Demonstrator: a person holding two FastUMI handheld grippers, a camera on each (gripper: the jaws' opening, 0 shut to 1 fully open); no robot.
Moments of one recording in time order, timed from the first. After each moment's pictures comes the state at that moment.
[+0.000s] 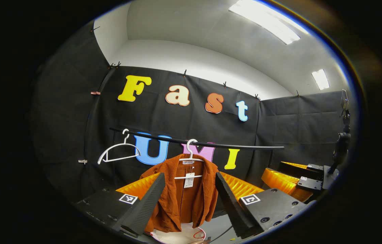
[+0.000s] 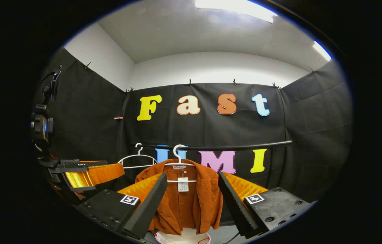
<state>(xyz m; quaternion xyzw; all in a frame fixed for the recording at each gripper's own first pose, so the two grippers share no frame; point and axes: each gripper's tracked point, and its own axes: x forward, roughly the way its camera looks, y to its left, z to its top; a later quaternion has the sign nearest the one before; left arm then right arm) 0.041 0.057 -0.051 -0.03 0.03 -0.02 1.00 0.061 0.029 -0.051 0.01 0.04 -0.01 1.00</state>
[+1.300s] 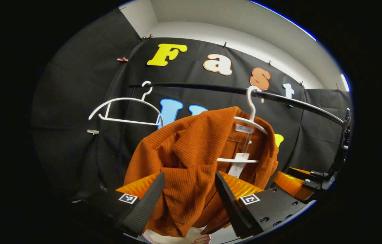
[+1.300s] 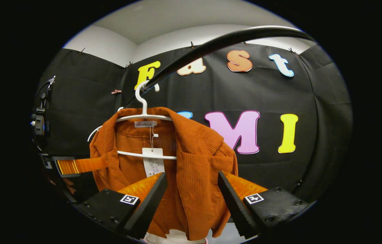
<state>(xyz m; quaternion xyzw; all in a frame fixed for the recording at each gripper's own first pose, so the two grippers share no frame) 0.208 0.152 -0.230 -0.10 0.10 0.14 0.98 0.251 -0.035 -0.272 0.03 0.14 0.07 0.99</state>
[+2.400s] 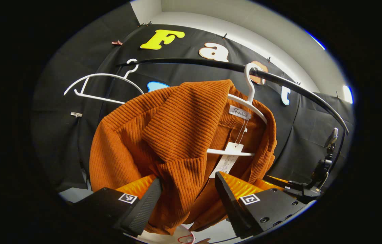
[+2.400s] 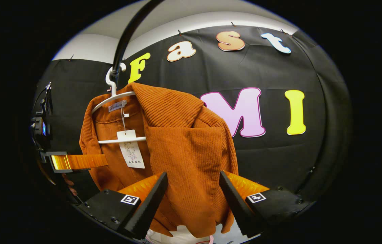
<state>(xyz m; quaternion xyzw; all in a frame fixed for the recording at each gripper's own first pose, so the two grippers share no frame) 0.256 0.102 -0.260 -0.14 0.13 0.07 0.98 0.281 -0.068 -0.330 0.10 0.19 0.11 0.97</state>
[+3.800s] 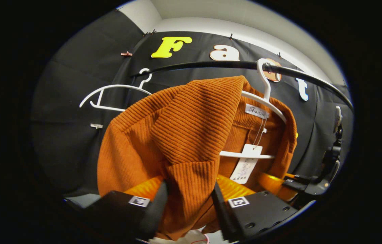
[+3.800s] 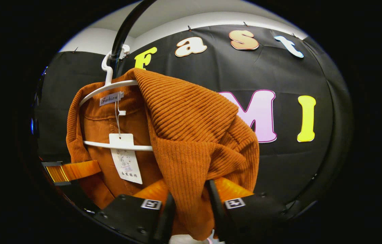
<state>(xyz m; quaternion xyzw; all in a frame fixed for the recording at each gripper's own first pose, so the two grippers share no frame) 0.259 0.137 -0.261 -0.07 0.11 0.20 0.97 0.324 -0.033 -0.337 0.05 0.19 0.11 0.97</state>
